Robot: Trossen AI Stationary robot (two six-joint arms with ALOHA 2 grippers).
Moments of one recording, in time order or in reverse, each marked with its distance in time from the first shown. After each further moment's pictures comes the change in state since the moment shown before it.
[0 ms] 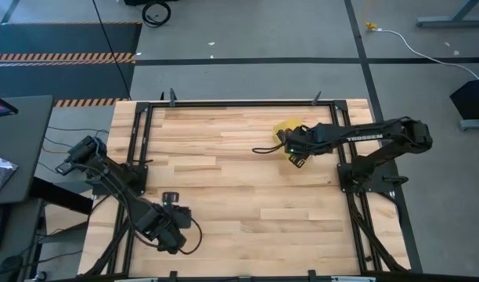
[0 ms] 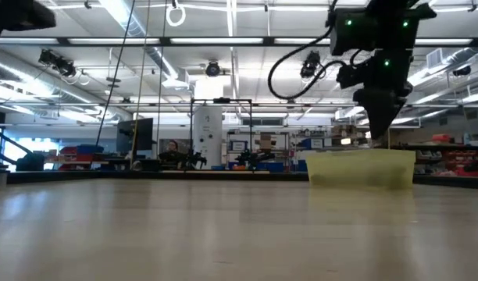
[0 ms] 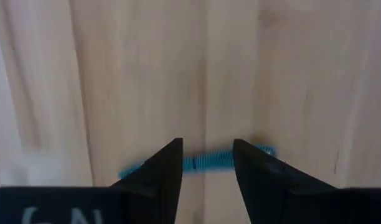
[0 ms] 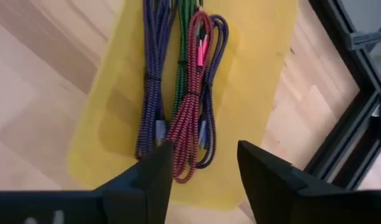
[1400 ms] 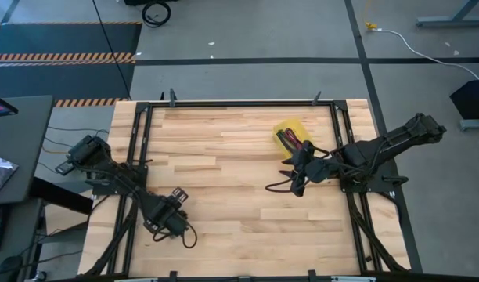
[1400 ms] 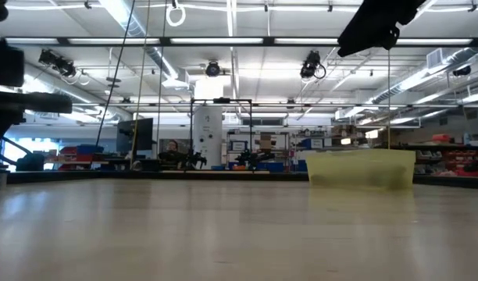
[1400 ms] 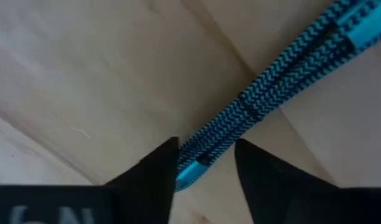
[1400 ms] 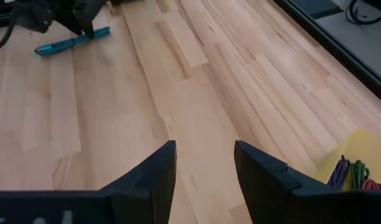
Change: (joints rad) left arm 0.081 0.000 -0.368 0.226 0.102 0.787; right arm 0.495 -0.230 0.000 0.472 0.072 -0.079
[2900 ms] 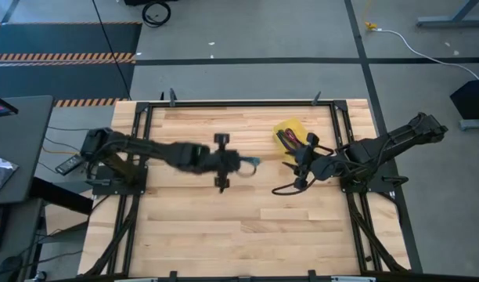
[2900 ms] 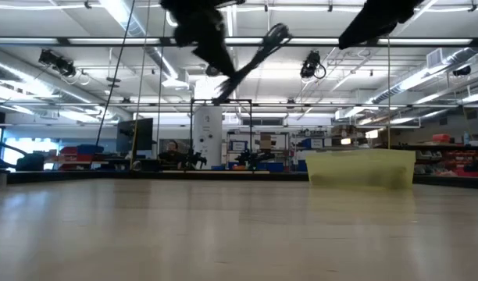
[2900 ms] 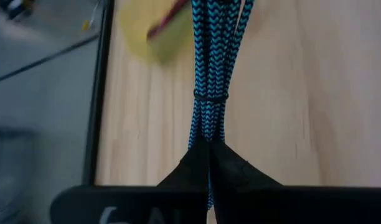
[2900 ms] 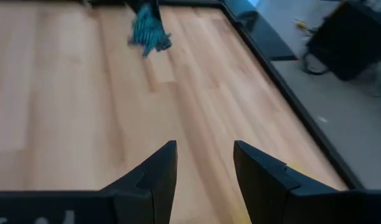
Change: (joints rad) left arm 0.558 0.046 0.496 0.301 -0.392 0.162; right arm 0.004 -0.048 0.002 -0.023 0.146 -0.224
